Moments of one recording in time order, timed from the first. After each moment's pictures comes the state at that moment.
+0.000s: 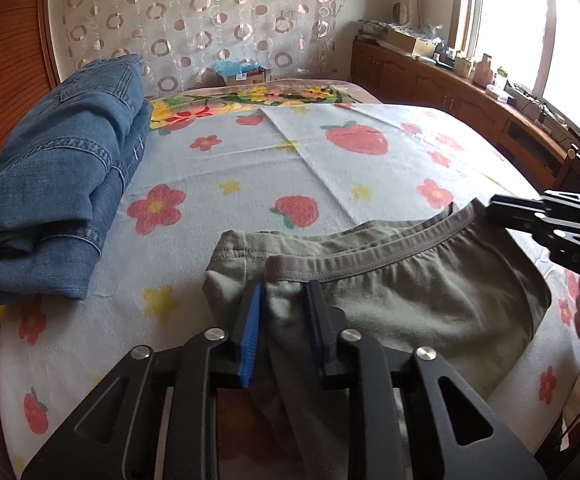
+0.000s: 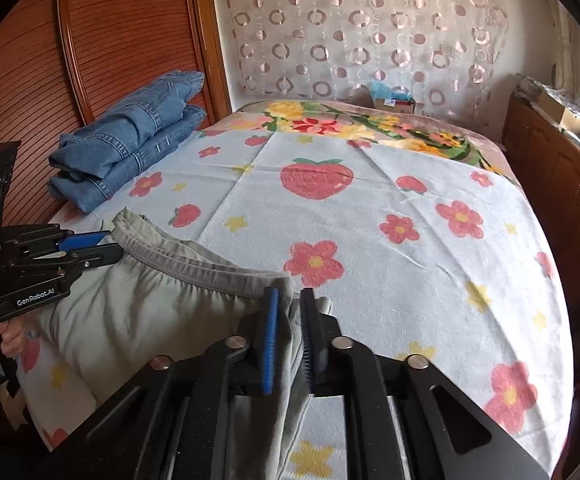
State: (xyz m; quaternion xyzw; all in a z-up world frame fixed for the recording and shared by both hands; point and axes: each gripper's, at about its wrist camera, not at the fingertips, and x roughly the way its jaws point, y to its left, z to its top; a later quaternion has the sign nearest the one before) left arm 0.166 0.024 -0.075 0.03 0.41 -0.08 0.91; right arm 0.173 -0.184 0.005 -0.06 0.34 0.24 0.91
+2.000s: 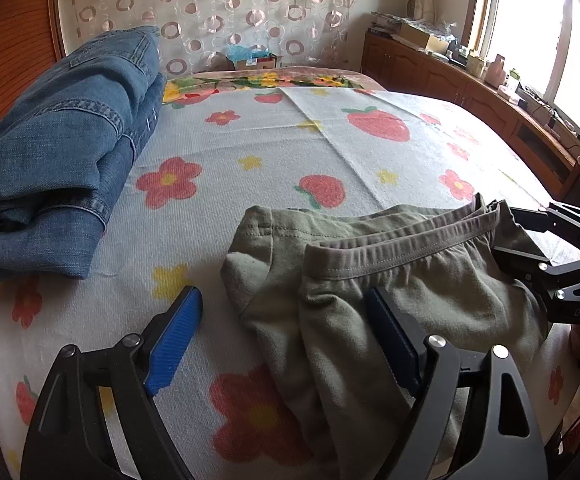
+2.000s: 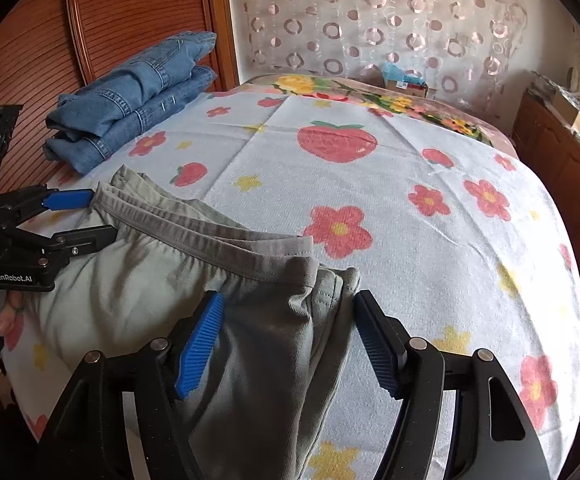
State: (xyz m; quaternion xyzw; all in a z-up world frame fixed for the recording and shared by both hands) left arm 0.170 0.039 -0.089 0.01 0.43 -0.07 0.90; right arm 0.178 -0.173 -0.012 -0.10 0.37 0.24 0.89
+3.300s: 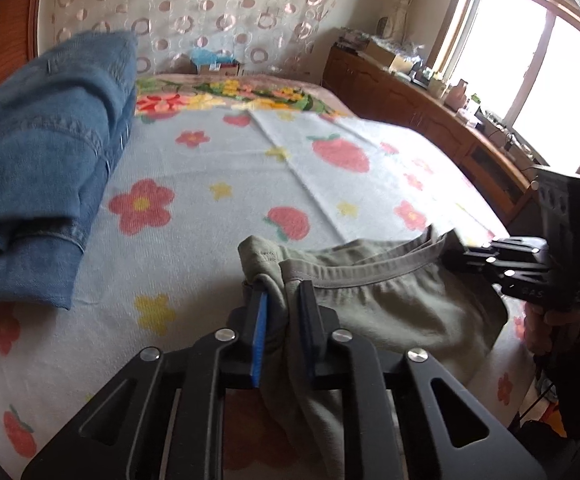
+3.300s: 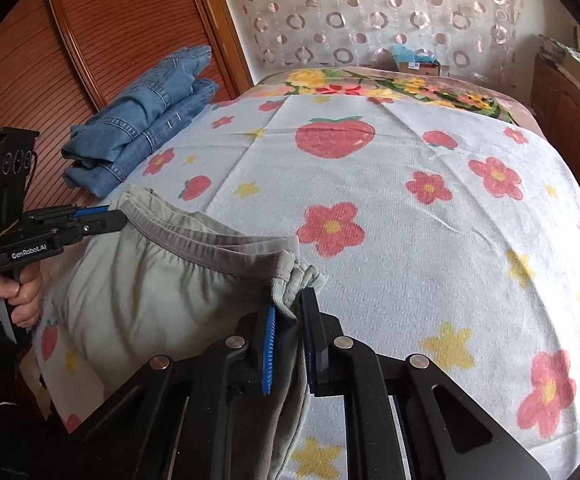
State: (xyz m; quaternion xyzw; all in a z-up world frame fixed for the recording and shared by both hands) left arm 0.174 0.056 -0.062 -0.06 0.41 -0.16 0.90; right arm 0.191 -0.197 -0.006 -0.02 0.40 0.28 0.87
